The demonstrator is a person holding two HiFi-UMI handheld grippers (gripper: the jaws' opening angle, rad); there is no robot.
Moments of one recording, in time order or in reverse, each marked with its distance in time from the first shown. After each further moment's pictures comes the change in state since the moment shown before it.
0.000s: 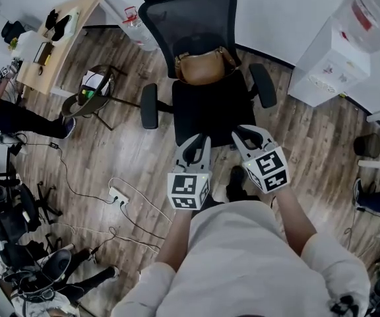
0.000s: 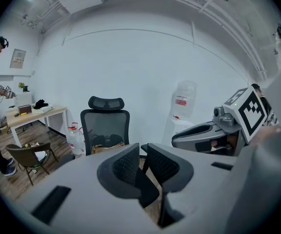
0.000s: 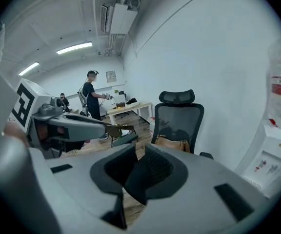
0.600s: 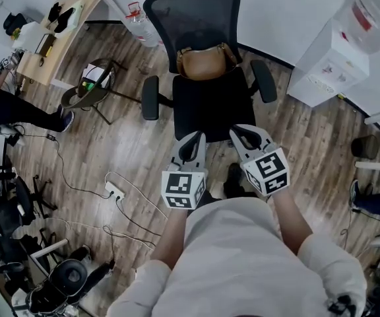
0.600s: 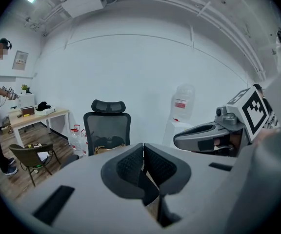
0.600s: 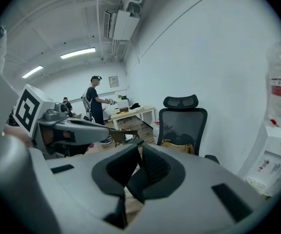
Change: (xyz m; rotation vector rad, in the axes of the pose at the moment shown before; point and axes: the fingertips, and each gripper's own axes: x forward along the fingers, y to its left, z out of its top) left arm -0.036 0.001 0.003 0.001 -0.035 0.004; right arm -0.020 0.036 0.012 -0.001 -0.061 0.021
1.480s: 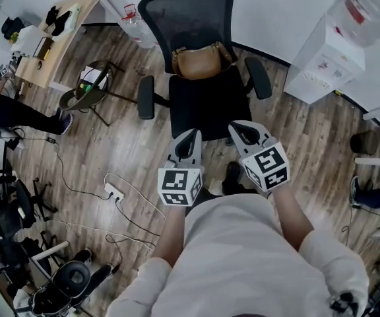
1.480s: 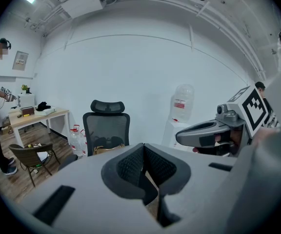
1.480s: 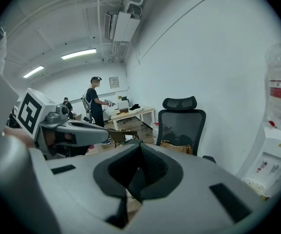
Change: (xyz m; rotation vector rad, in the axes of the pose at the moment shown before) left arm 0.000 -0.011 -0.001 -0.001 -0.001 0.002; right arm -0.015 -0.008 0.002 -0.006 -0.009 0.004
